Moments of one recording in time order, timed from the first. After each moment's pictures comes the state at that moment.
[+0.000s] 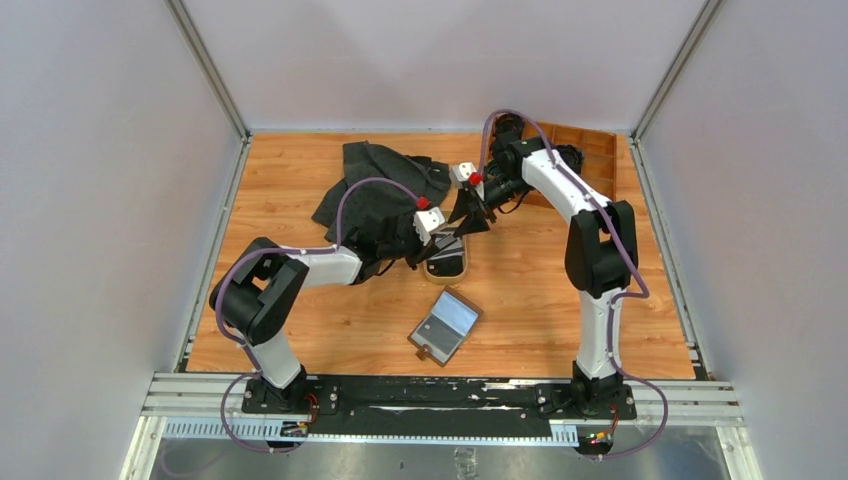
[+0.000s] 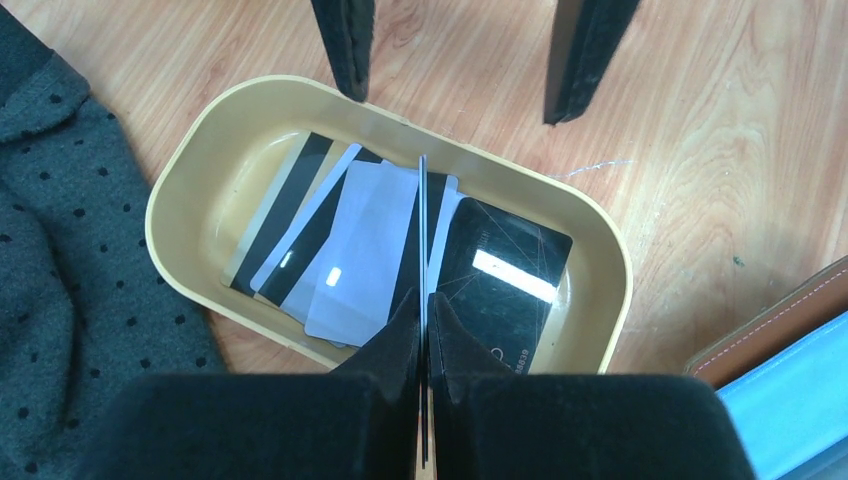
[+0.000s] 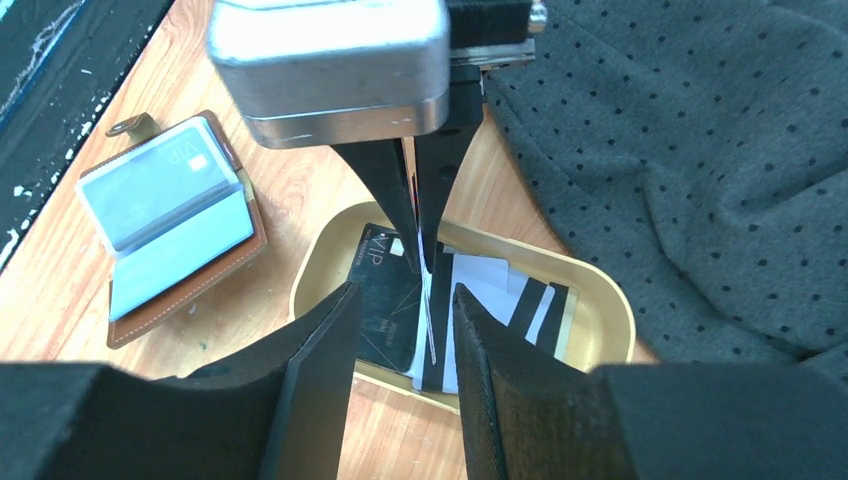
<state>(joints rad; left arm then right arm) -0.60 1.71 0.79 0.44 0.47 0.27 0.35 2.05 1.81 -1.27 -1.16 -1.58</state>
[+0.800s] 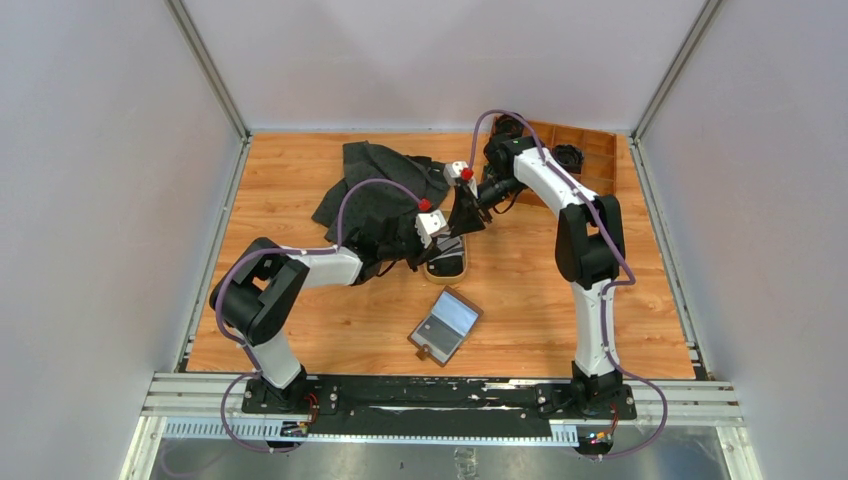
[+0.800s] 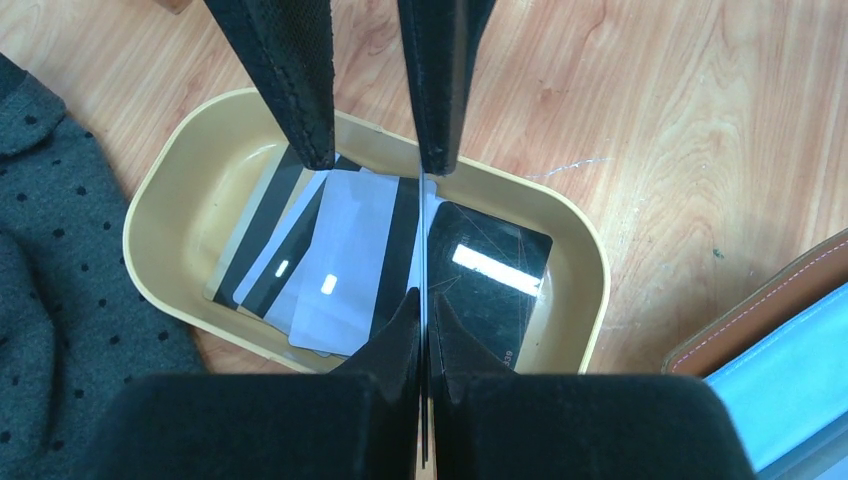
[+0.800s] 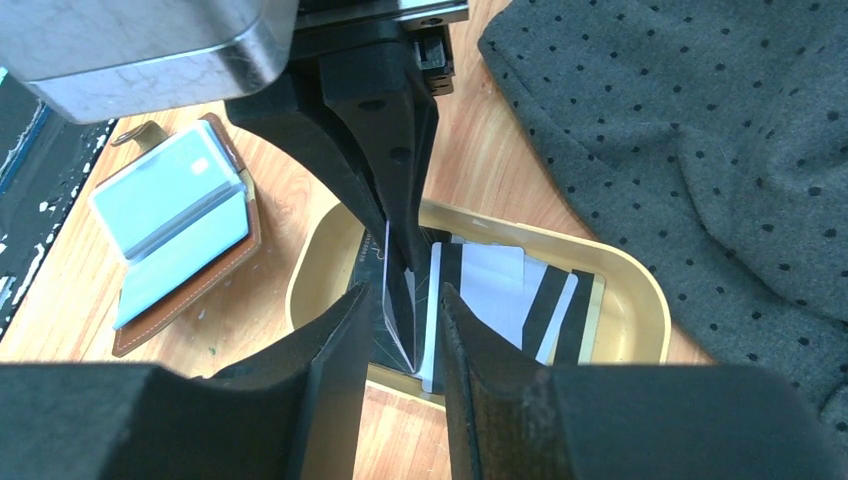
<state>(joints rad) -0.61 1.71 0.79 0.44 0.50 0.29 0.36 2.17 1.91 -1.31 -1.15 -1.49</state>
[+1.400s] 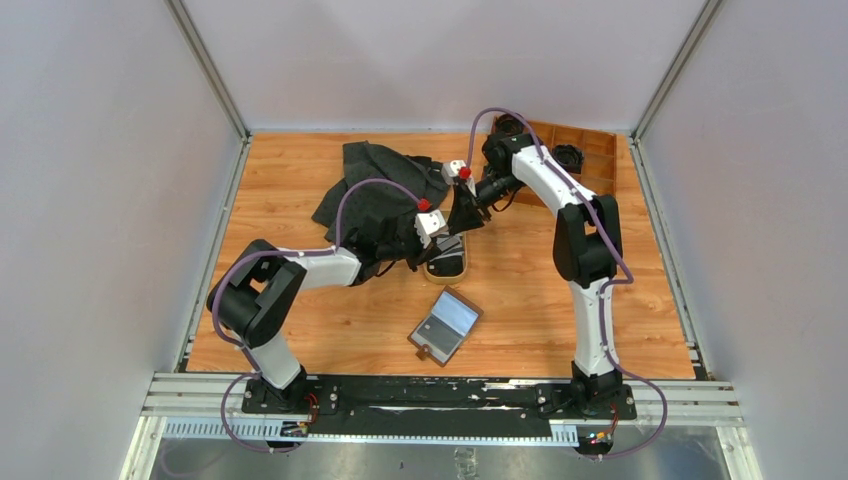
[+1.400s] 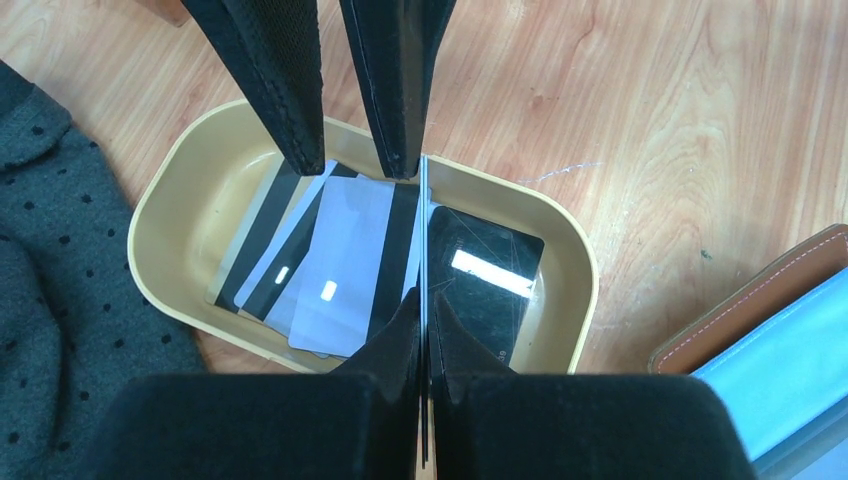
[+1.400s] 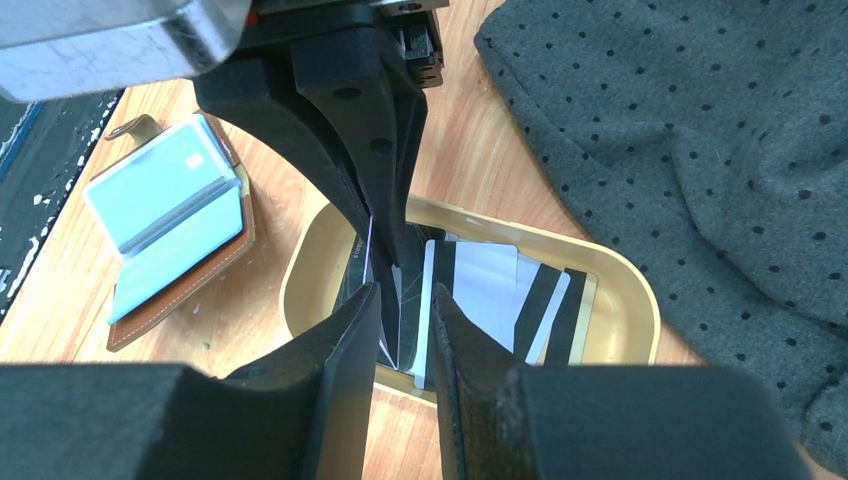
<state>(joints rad) -0.61 1.69 0.78 0.44 0.51 0.29 0.36 2.19 1.95 -1.35 -1.13 -1.50</state>
